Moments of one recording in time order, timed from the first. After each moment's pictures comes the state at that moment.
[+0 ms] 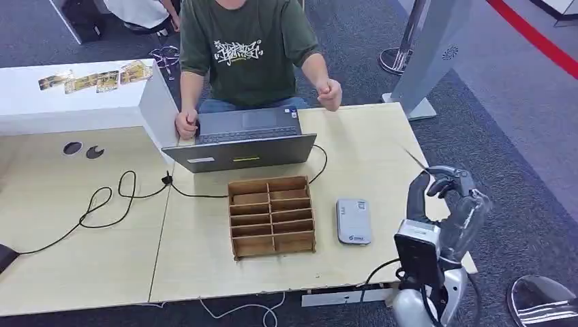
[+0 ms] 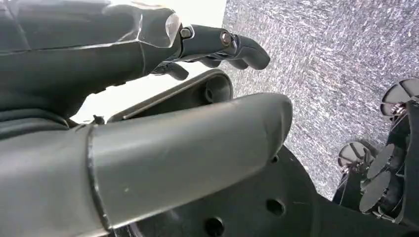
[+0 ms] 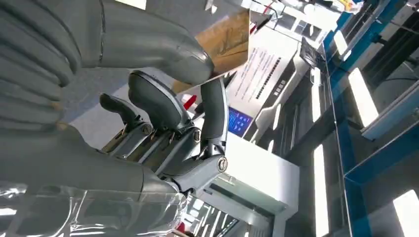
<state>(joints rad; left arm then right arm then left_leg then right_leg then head) -0.10 -0.05 -0.79 -0.15 1.45 0.46 0.27 0.06 0.15 0.20 -1.83 1.06 -0.65 -0.23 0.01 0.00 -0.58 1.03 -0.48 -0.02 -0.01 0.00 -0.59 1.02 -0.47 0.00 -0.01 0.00</state>
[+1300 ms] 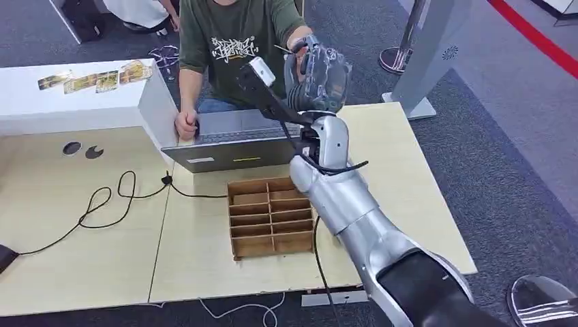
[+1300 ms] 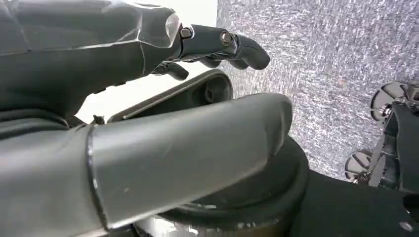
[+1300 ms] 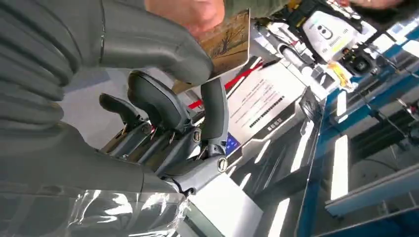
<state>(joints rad) -0.16 -0.07 -0.91 -0.15 1.29 0.47 0.34 -0.90 0.30 0.48 -0.78 1.37 -0.65 0.20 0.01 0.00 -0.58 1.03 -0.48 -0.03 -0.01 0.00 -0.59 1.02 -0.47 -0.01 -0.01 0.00</state>
